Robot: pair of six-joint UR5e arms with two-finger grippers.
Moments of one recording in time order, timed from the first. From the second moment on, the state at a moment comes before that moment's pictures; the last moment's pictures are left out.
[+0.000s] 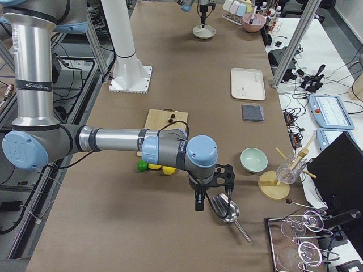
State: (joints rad) left arm -1.16 -1.59 -1.25 -2.51 -2.36 -0.60; right arm 1.73 -1.61 1.66 -1.68 2.33 -0.11
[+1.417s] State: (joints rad) left arm -1.36 -1.72 -1.41 -2.21 -2.66 -0.74; right arm 1.73 -1.61 1.67 -1.66 2.34 -0.12
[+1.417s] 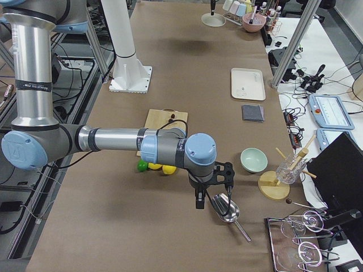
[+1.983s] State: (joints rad) left arm -1.00 -1.88 -1.66 -2.19 -2.36 -1.37; right arm 1.72 -1.62 1.67 -1.65 2.34 -0.11
